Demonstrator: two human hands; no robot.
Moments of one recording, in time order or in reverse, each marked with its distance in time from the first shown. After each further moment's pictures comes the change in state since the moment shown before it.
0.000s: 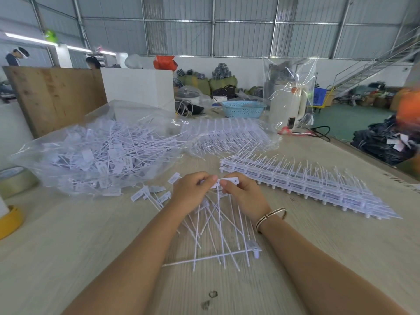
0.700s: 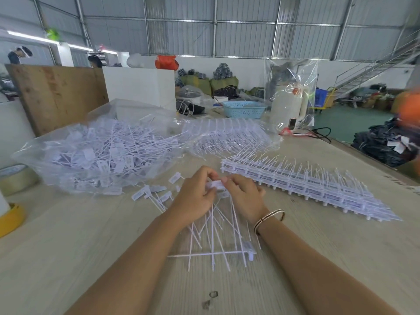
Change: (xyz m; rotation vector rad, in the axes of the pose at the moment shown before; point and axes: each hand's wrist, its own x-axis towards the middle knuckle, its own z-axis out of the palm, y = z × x) left_hand -0.010 -0.006 0.001 0.121 -0.062 0.237; right_hand 0.002 0.003 0.004 -0.446 0.084 0.042
